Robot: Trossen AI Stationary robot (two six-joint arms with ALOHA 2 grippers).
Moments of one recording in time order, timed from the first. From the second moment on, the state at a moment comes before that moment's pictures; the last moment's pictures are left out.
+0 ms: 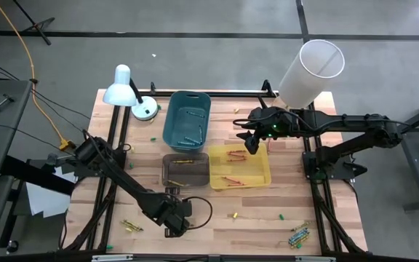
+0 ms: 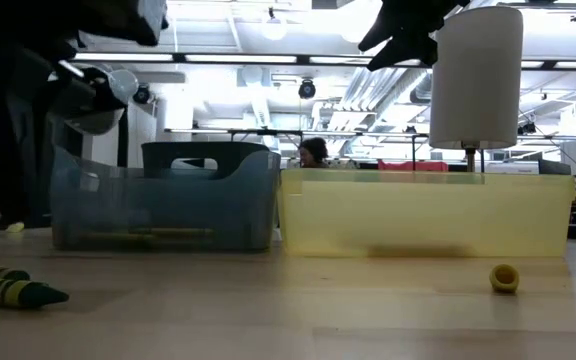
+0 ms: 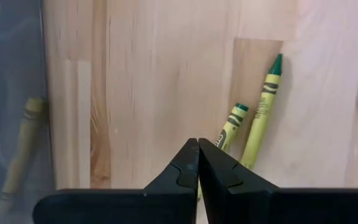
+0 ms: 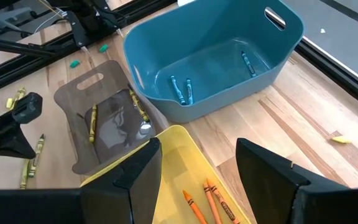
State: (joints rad) left arm -0.66 1.89 1.27 -0.75 -0.21 -0.68; right arm -0.06 1.21 1.11 -0.56 0.17 0.39
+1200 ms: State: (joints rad) left arm -0.58 0.89 0.98 -0.49 -0.35 -0.55; right arm 0.55 1.93 1.38 -0.64 0.01 -0.17
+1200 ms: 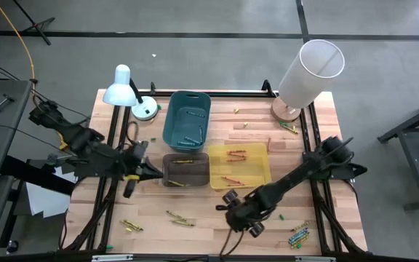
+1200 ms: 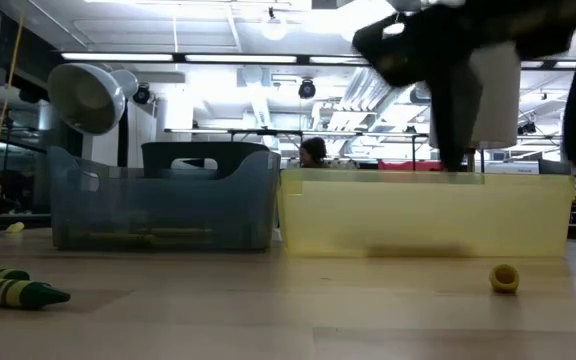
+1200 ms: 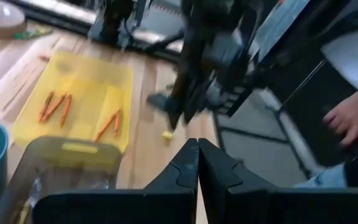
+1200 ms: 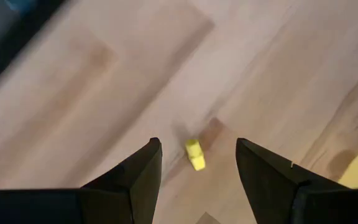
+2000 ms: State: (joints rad) left arm -0.59 0.89 0.98 -0.49 -0.36 -0.55; right arm 0.52 2.05 1.39 -0.68 -0.01 -0.16
